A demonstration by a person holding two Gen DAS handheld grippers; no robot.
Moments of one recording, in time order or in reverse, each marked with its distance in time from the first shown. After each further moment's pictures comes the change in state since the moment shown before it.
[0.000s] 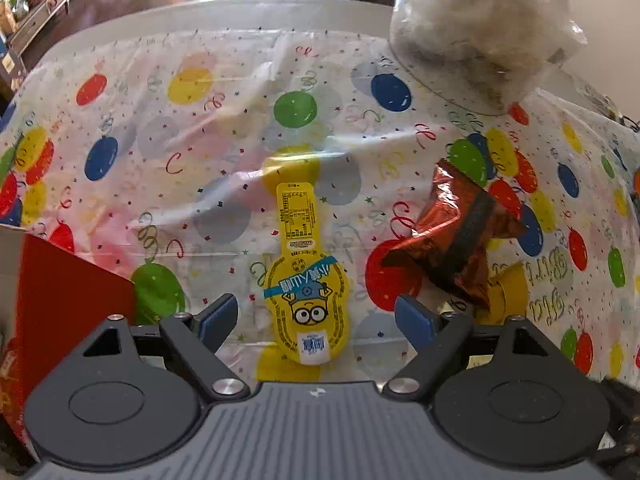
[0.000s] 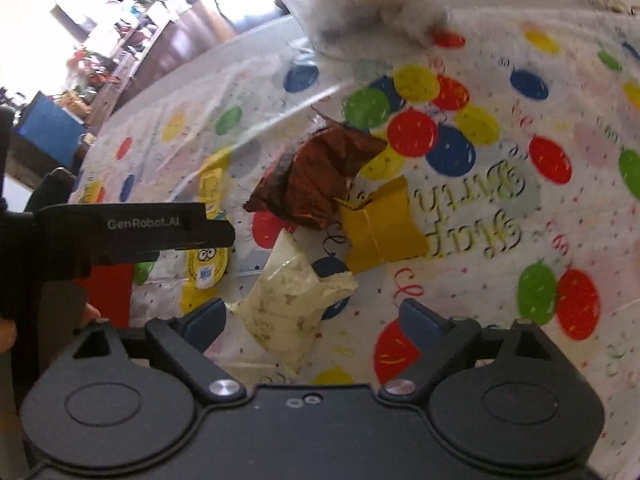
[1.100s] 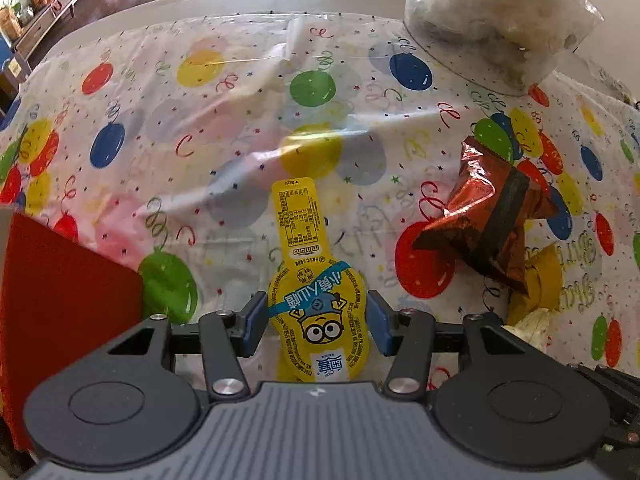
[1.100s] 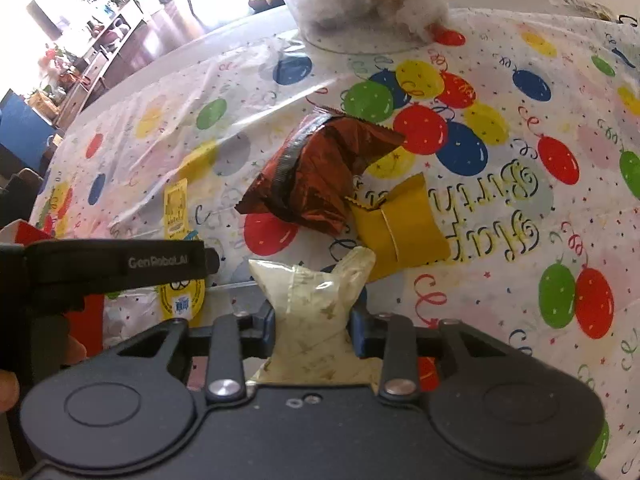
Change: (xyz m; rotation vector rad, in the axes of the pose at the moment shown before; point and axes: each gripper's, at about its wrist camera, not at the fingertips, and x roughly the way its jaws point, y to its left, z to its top) left arm 0.012 0.007 -0.014 0.023 0.004 0.040; right arm 0.021 0.024 -0.002 -0.002 -0.027 -0.100
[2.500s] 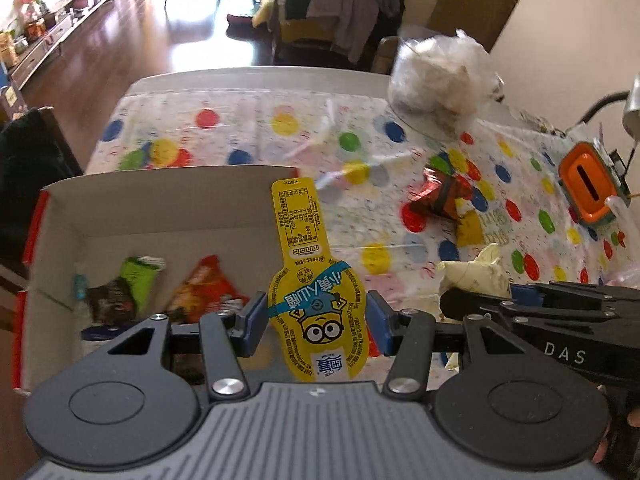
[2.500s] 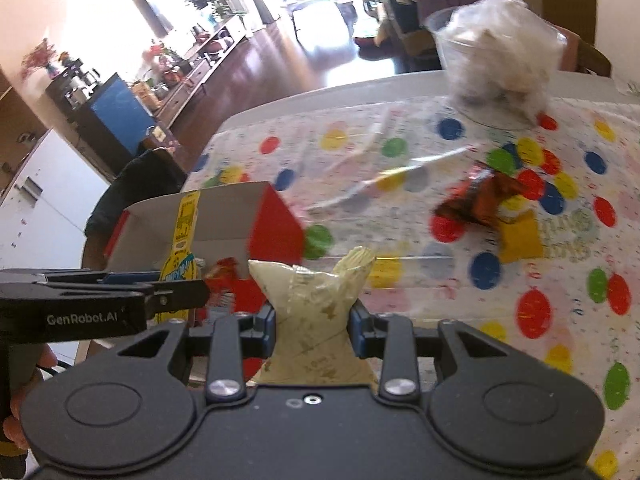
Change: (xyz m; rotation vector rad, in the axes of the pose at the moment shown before) left arm -0.198 0.132 -0.093 0.044 -0.168 -0.133; right arm -0.124 0.121 -0.060 -0.182 -0.106 0.210
